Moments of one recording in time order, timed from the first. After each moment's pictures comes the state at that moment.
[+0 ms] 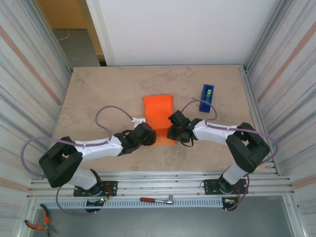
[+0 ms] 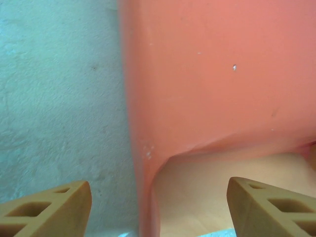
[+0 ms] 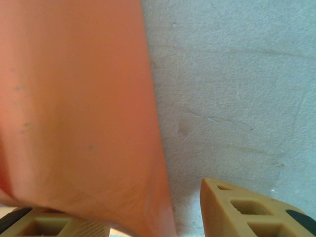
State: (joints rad) left arm -0.91 1.42 0.66 -0.14 -0.34 -0.76; right arm 0.75 1.60 0.85 -0.38 0.04 0.91
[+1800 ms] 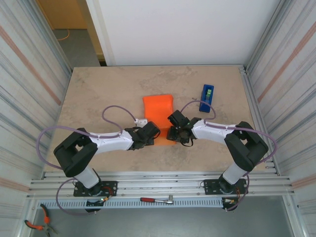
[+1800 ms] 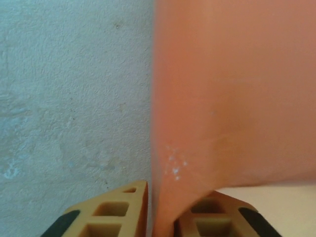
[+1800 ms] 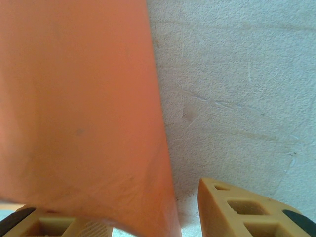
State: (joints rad) left arm -0.92 1.61 0.81 -0.34 -0.37 -0.91; right arm 0.75 1.62 0.87 -0.43 0.00 0.91
